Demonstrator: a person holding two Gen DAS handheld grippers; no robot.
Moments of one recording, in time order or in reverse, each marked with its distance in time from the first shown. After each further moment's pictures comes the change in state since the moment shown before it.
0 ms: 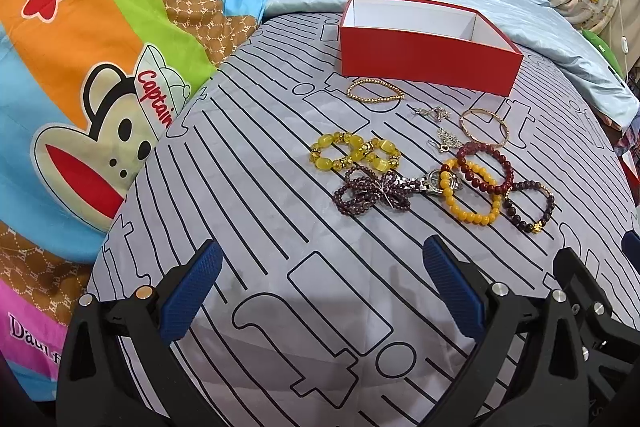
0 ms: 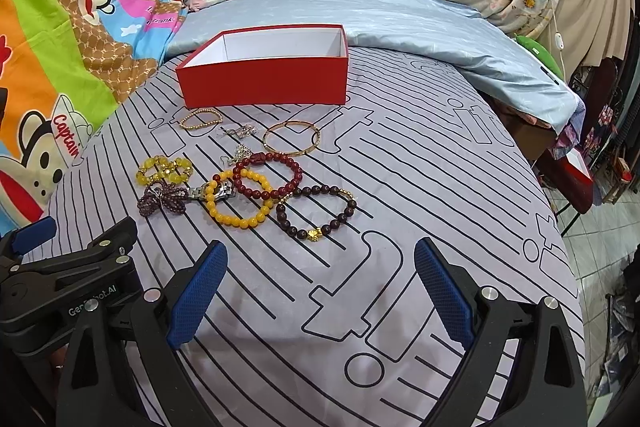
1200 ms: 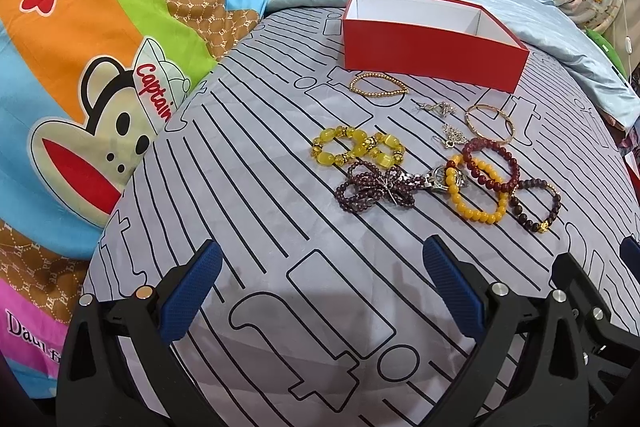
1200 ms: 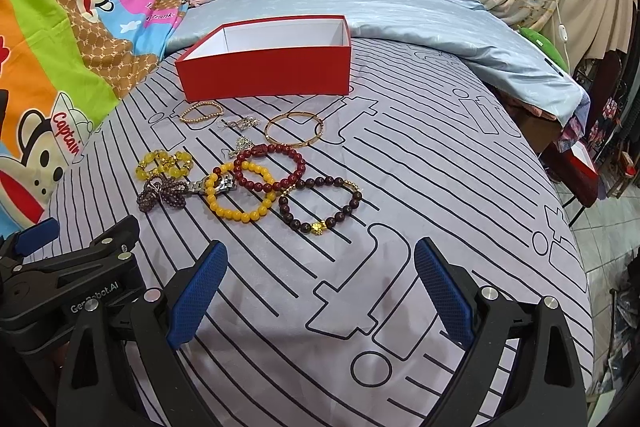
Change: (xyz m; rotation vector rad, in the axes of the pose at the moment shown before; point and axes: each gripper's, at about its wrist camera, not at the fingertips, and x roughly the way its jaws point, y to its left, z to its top) left arm 0.006 0.000 0.000 -0.004 0.014 0.008; right arm 0.008 -0.002 -0.004 0.013 0.024 0.017
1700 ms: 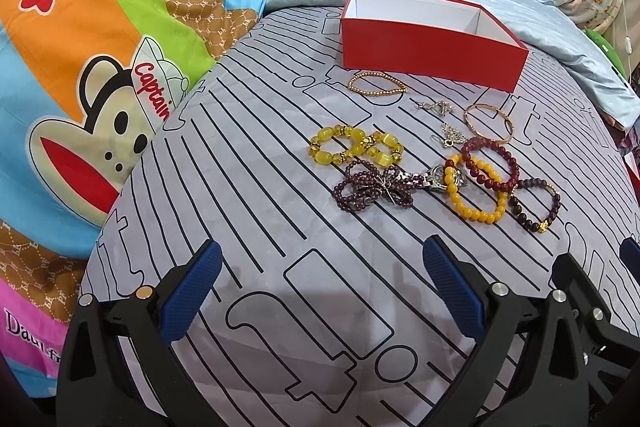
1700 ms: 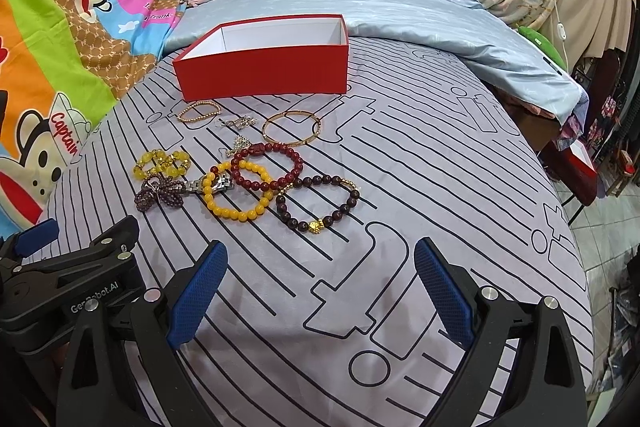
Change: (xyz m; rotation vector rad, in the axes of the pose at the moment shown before) left arm 0.001 -0.003 -0.002 -0.001 -0.002 -0.002; right arm 0.000 -0.001 0.001 0.006 0.002 -0.002
